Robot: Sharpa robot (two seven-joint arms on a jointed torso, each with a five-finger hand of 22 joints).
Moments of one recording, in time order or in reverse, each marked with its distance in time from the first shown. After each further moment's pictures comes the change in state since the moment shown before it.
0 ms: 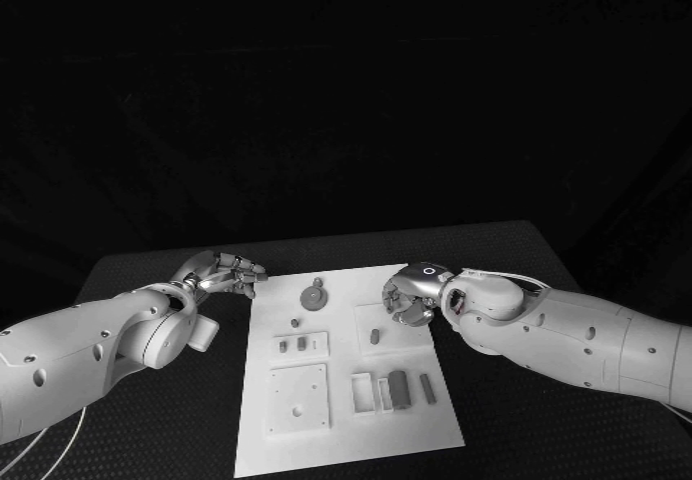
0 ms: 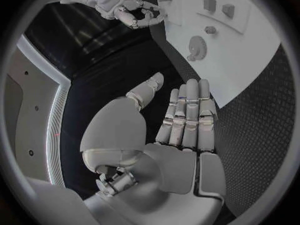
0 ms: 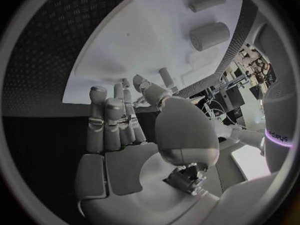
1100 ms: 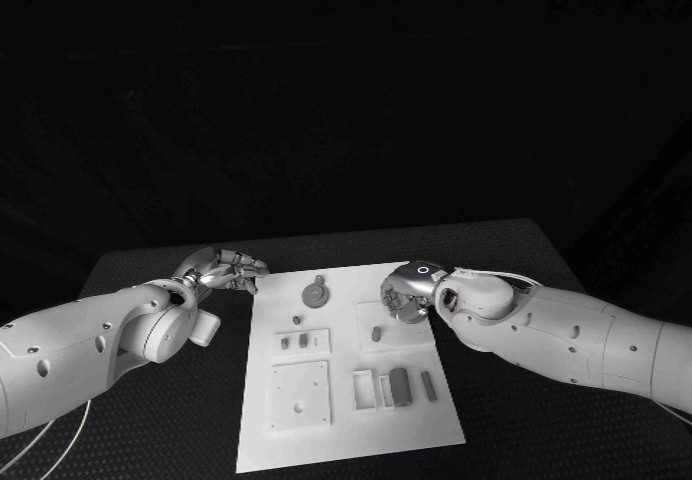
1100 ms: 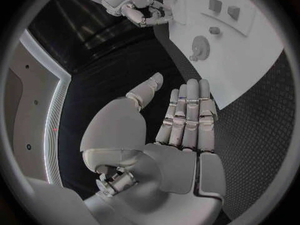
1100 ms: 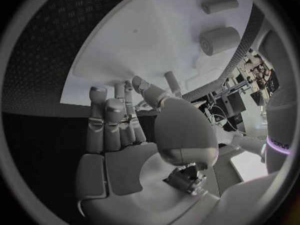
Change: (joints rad) left arm 0.000 0.003 0.000 -0.018 0.049 0.028 0.012; left_hand -0.012 0.012 -0.014 0.002 0.000 -0.006 0.001 0.000 0.000 0.000 0.000 0.000 0.002 0.000 0.000 -0.012 0.000 -0.006 0.000 0.000 -0.008 -0.011; right arm 0.000 0.054 -0.013 -0.061 -0.045 0.000 -0.006; right_hand 0.000 0.021 0.000 0.000 0.000 0.034 -0.016 0.026 0.008 0.041 -0.013 -0.007 0.016 0.018 -0.014 0.005 -0.001 0.000 0.025 -0.003 -0.007 0.000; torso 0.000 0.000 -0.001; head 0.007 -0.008
